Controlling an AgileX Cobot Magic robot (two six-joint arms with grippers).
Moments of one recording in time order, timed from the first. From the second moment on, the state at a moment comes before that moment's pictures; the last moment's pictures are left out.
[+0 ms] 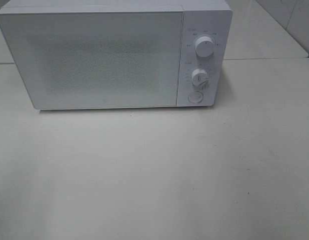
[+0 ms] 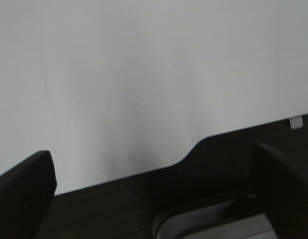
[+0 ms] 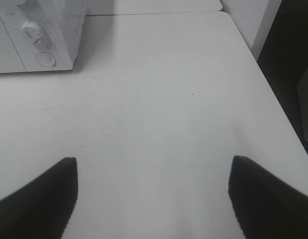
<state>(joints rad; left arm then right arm) -0.17 0.45 -0.52 -0.12 1.09 0.05 0.00 0.00 -0.50 -0.09 1.01 0.08</state>
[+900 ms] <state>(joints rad) -0.03 0.02 -0.52 -0.19 1.08 0.06 0.00 0.00 -0.50 -0.09 1.01 0.08</state>
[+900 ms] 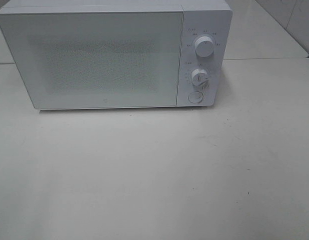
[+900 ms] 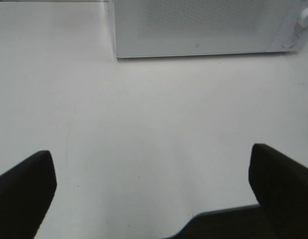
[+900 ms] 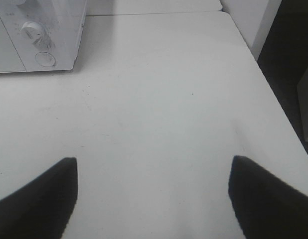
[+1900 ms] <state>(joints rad) 0.00 0.00 -0.51 -0.16 1.08 0.06 0.00 0.00 -0.50 -0.09 1.01 0.08</state>
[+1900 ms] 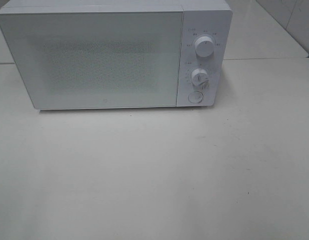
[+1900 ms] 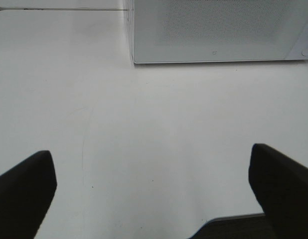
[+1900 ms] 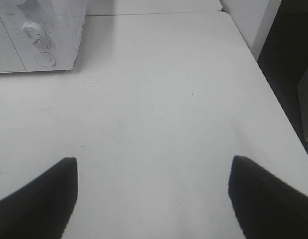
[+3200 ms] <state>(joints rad) 0.00 0.00 -0.51 -0.16 1.08 0.06 0.00 0.37 -0.53 -0.09 0.51 0.09</state>
